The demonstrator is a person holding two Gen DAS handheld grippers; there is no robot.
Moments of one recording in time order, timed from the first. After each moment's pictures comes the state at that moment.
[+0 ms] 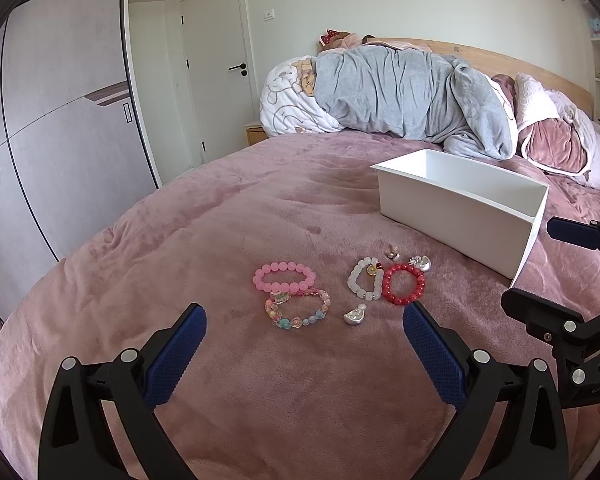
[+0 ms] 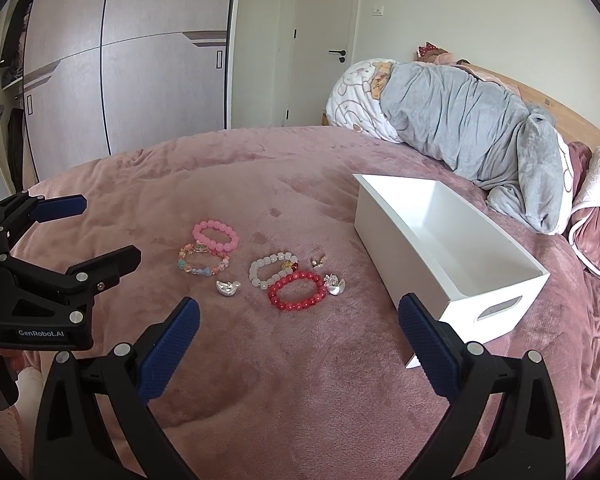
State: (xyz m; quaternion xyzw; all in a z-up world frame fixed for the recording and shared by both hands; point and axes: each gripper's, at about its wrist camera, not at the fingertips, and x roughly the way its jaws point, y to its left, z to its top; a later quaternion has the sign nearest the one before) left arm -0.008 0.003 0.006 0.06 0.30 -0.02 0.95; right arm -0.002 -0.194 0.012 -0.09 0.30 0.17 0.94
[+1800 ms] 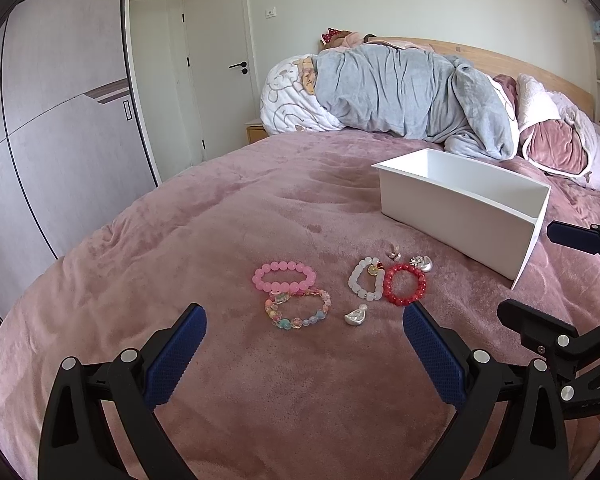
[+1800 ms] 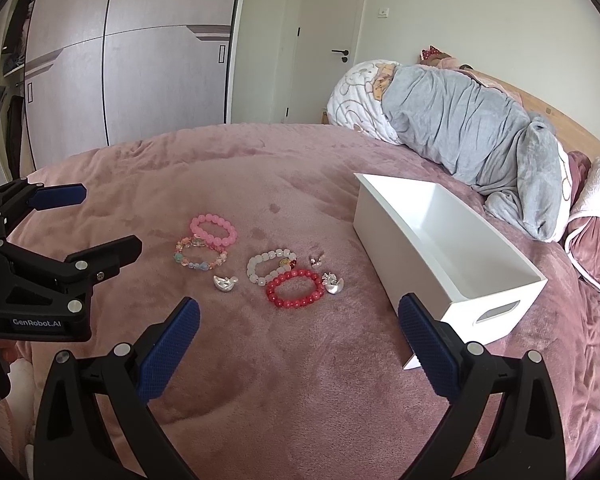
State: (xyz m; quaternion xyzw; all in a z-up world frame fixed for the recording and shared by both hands) left arm -0.007 0.005 0.001 0.06 0.30 -0.03 0.95; right arm 0.001 -0.190 0.006 -0.11 0.30 0.16 0.93
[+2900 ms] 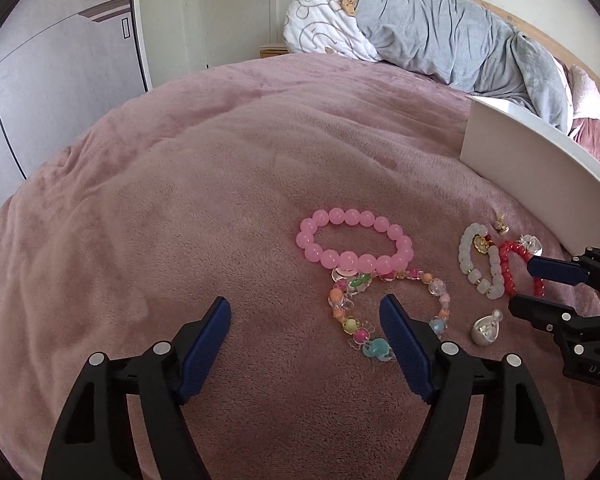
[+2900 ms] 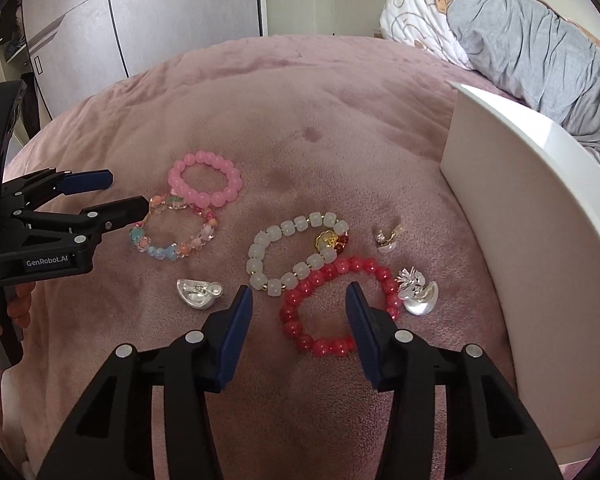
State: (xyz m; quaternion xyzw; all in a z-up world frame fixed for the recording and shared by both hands) left arm 0.133 0.073 -0.107 0.00 0.43 -0.02 0.90; right arm 0.137 -0.138 -0.100 -0.11 0.45 0.24 0.85
